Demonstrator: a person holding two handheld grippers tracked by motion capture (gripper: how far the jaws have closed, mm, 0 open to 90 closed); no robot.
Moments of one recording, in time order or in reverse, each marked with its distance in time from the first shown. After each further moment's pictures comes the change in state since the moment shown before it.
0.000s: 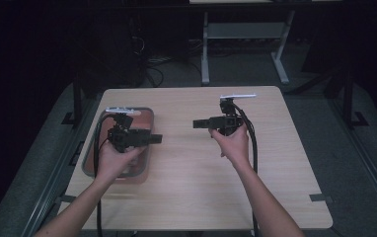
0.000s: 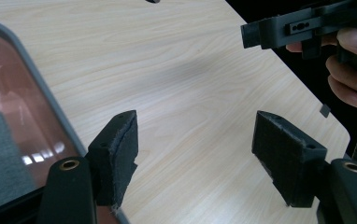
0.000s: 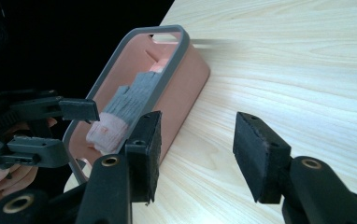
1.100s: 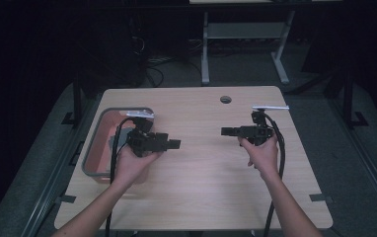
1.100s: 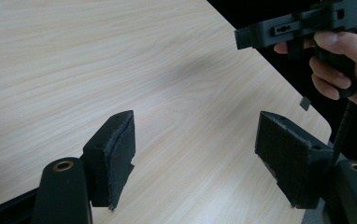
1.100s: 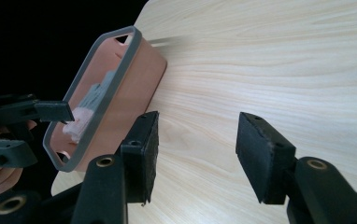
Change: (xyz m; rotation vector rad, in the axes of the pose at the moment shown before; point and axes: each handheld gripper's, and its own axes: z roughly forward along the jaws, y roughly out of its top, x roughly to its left) left arm -0.033 -0.001 0.035 0.021 -0.066 0.046; right arm -0.057 -0.032 -0.056 -0.054 -0.038 0.085
